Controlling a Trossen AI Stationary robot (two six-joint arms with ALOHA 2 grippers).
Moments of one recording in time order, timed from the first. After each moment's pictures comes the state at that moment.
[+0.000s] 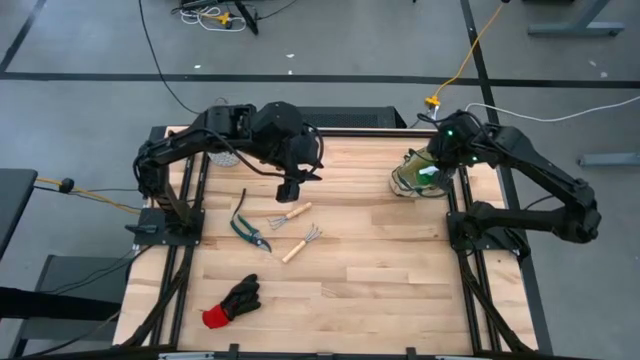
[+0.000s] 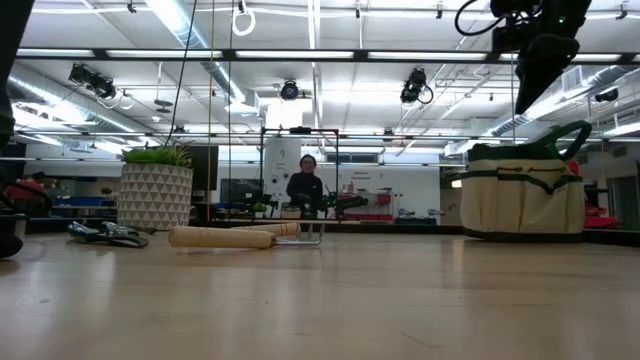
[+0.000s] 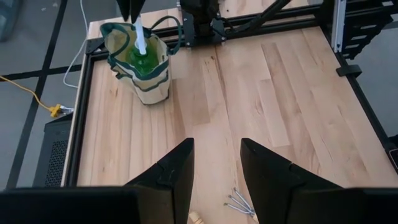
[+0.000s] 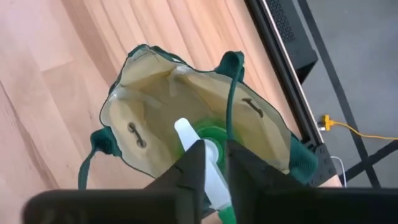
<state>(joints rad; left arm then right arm) 0.10 1.75 2.24 -1.20 0.07 0.21 -0.67 0.96 1.10 -1.24 0.09 -0.32</state>
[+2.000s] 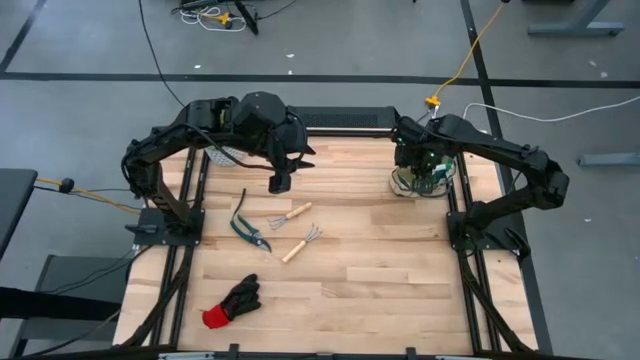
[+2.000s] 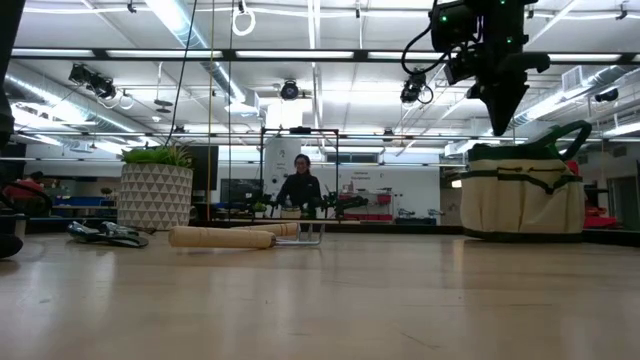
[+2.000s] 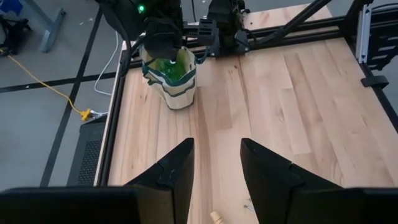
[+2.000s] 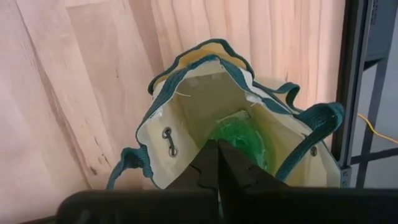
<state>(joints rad) 0.12 1.69 2.24 -1.20 -0.01 0.22 -0.50 1.36 1.27 -1.38 0.11 -0.38</state>
